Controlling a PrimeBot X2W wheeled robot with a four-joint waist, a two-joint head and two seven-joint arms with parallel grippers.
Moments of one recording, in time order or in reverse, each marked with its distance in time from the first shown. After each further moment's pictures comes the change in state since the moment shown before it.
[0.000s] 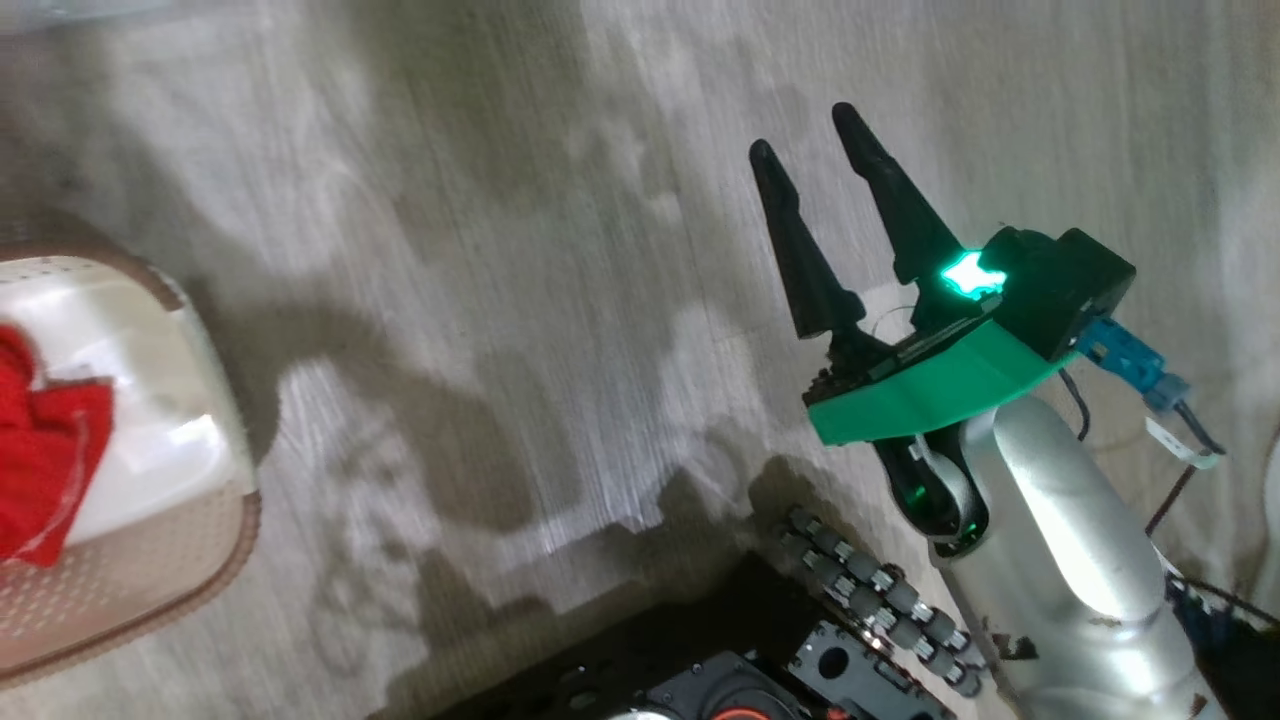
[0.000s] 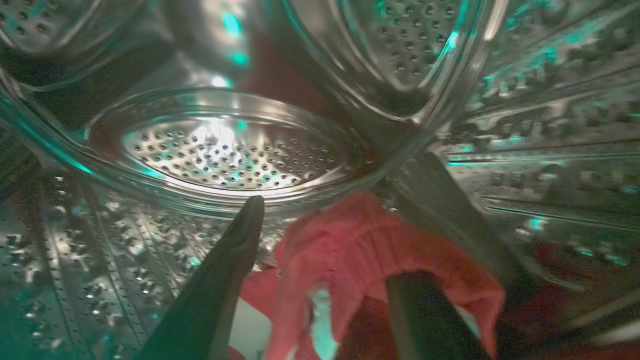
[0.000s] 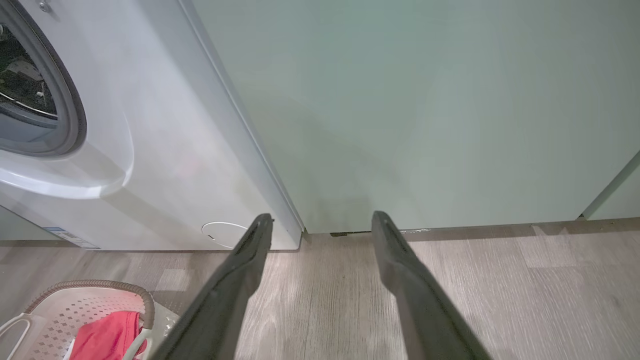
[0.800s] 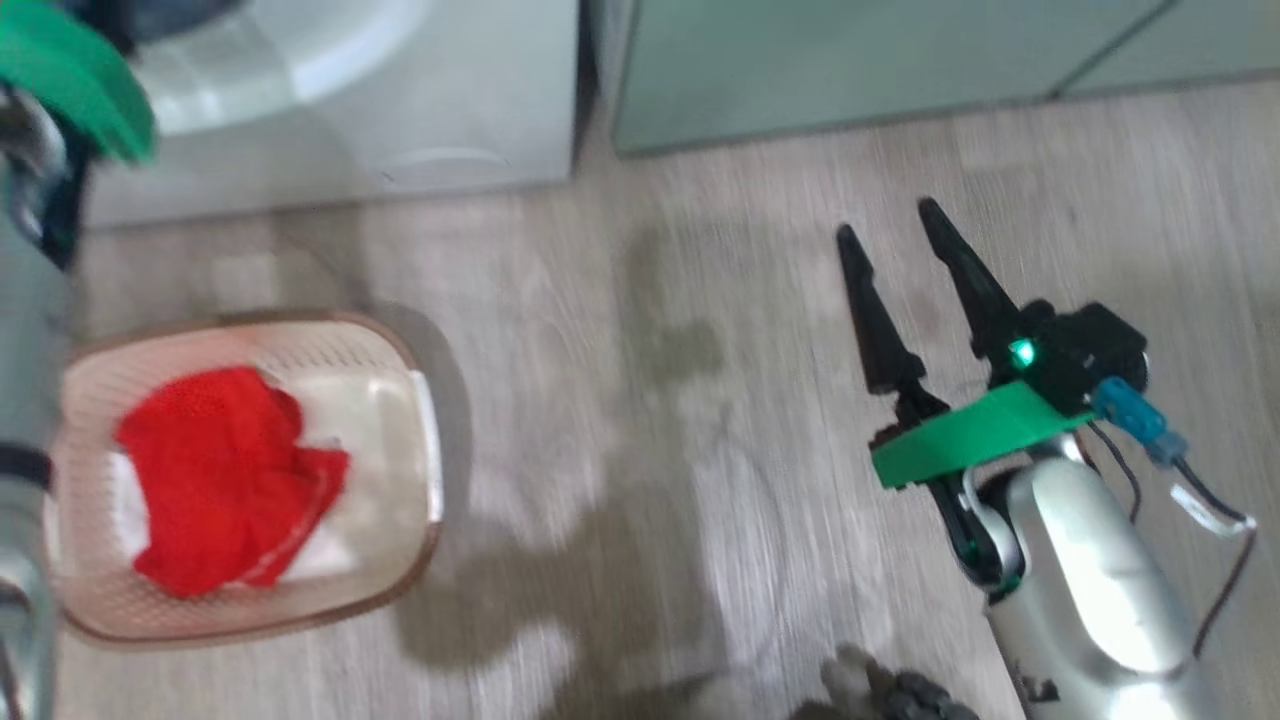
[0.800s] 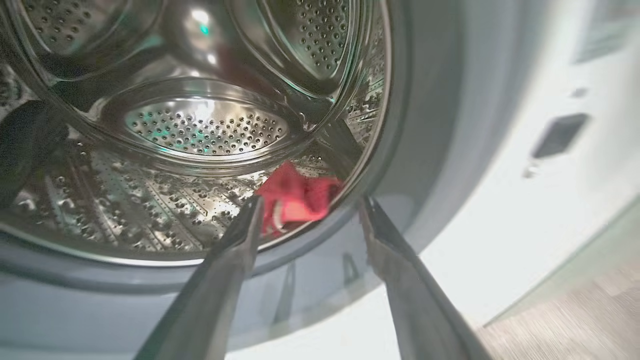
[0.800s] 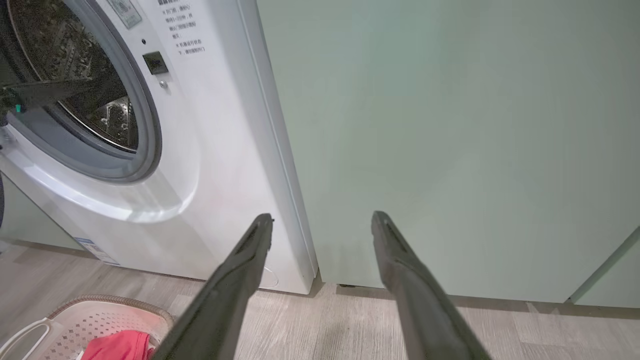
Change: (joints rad) left arm 0.667 -0.161 -0.112 -0.314 -0.268 0.000 -0.003; right arm 0.109 -0.001 -0.149 0.097 -0.179 0.000 0.000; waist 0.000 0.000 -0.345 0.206
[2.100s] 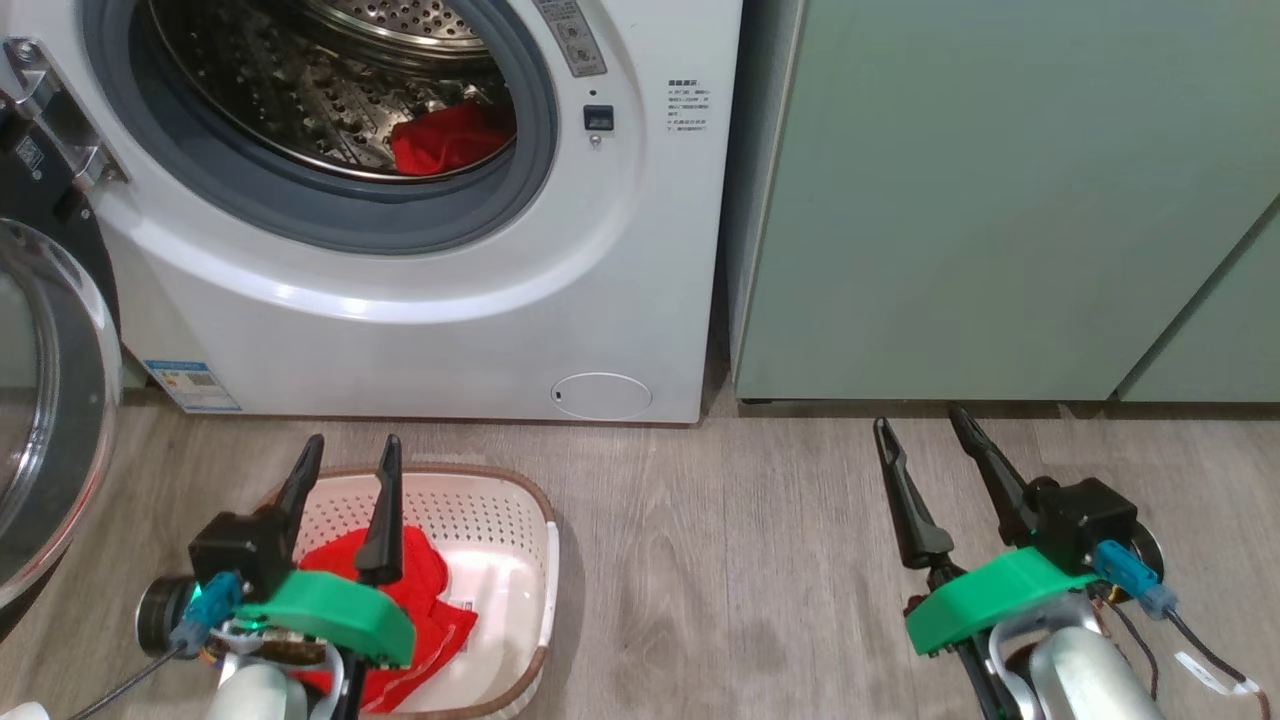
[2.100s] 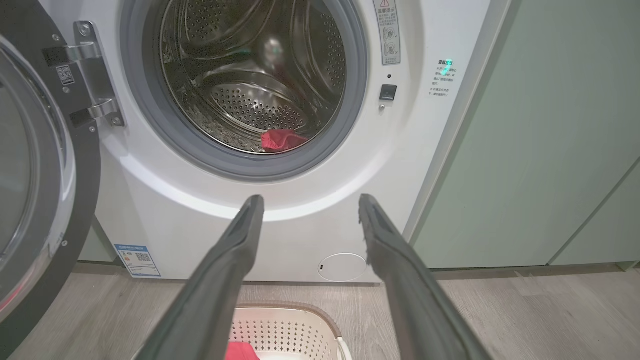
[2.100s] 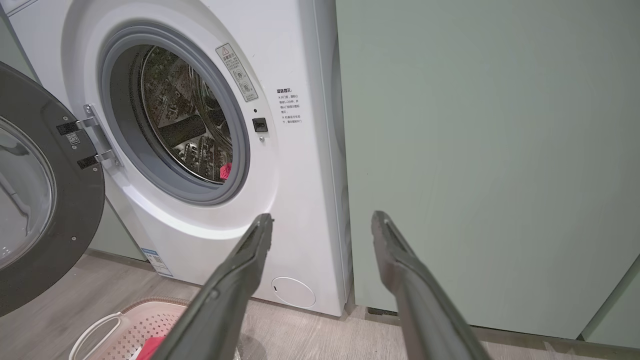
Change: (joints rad) left arm 1.075 -0.313 0.281 -0.709 0.171 0.062 0.000; right arm 0.290 -0.005 -0.075 0.024 -0.036 0.000 0.000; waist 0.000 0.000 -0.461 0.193
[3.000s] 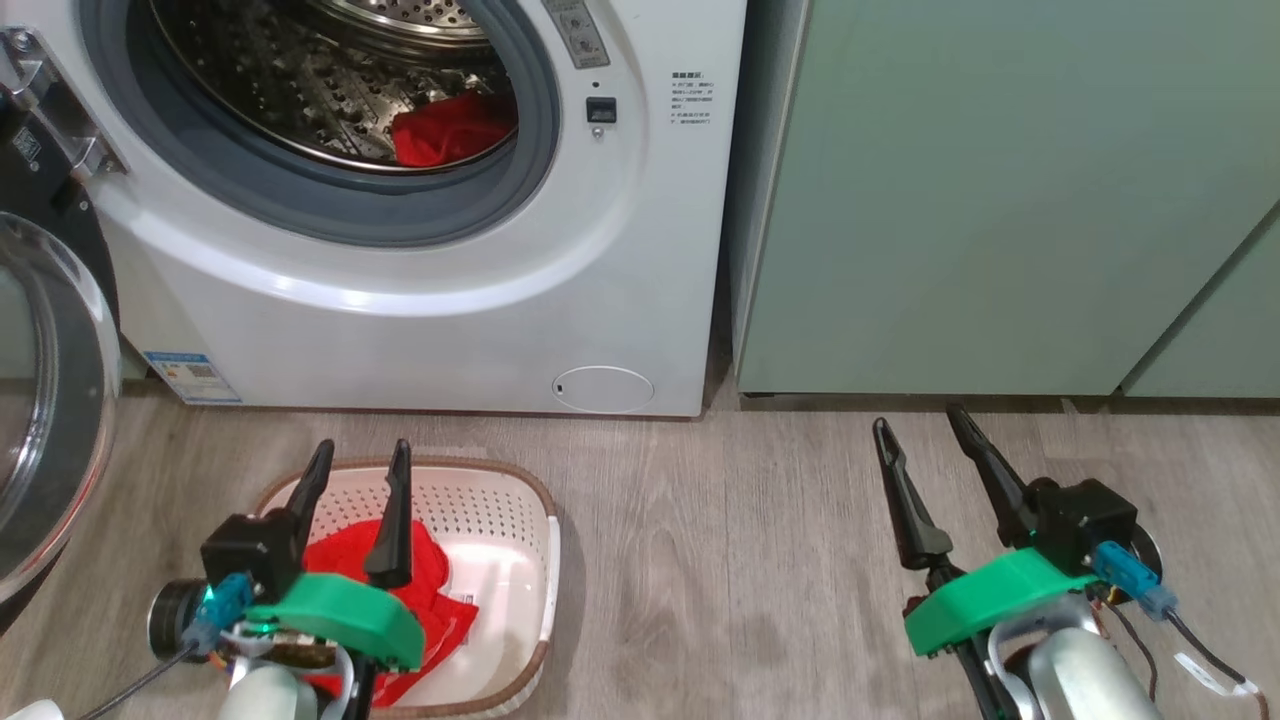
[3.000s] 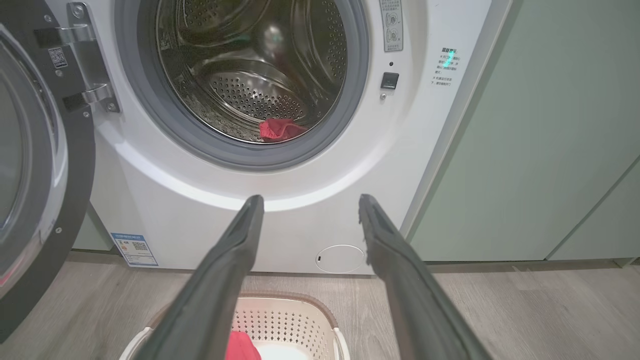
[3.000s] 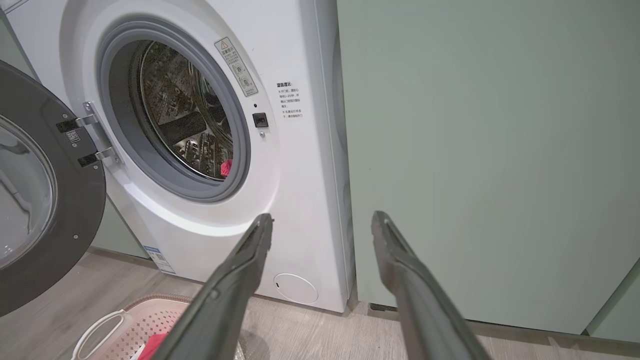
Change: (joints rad) left arm 0.000 -0.002 -0.020 0.007 -0.006 0.018 0.000; right arm 0.001 0.001 0.001 0.000 0.006 0.000 0.000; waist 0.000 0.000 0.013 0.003
